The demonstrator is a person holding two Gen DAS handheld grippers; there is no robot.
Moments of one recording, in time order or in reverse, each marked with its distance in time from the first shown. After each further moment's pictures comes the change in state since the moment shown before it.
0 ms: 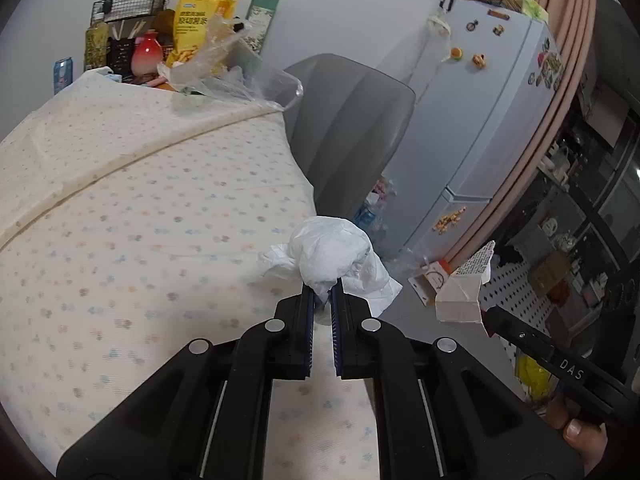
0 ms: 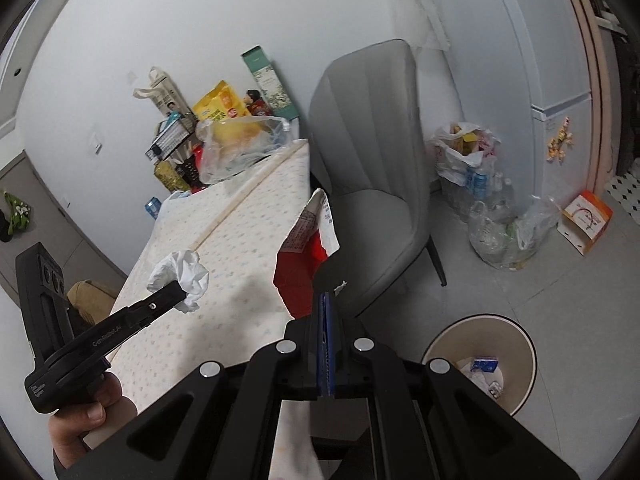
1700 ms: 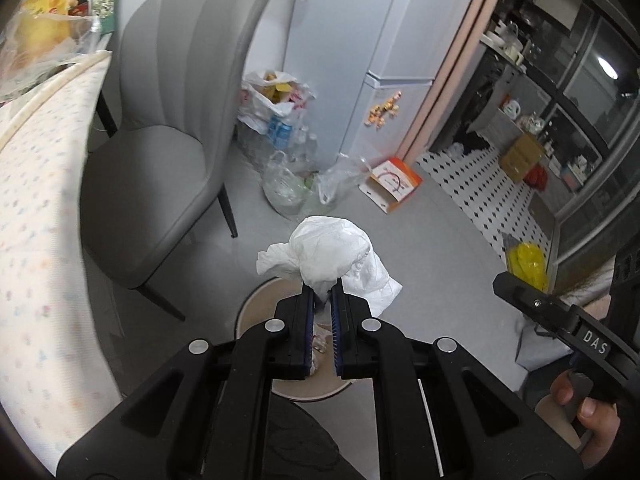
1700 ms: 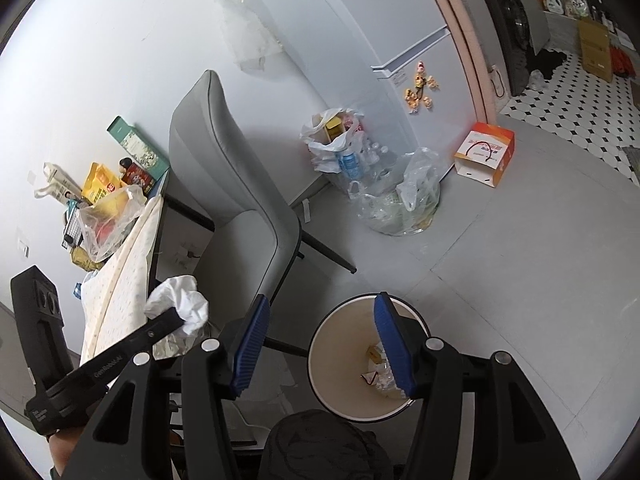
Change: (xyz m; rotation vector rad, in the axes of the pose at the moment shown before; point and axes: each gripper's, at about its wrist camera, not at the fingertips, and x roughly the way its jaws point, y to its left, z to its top) left arm 0.140 -0.181 -0.052 0.281 0.313 -0.128; right arm -0.049 -0.203 -0.029 0.348 -0.065 -0.219
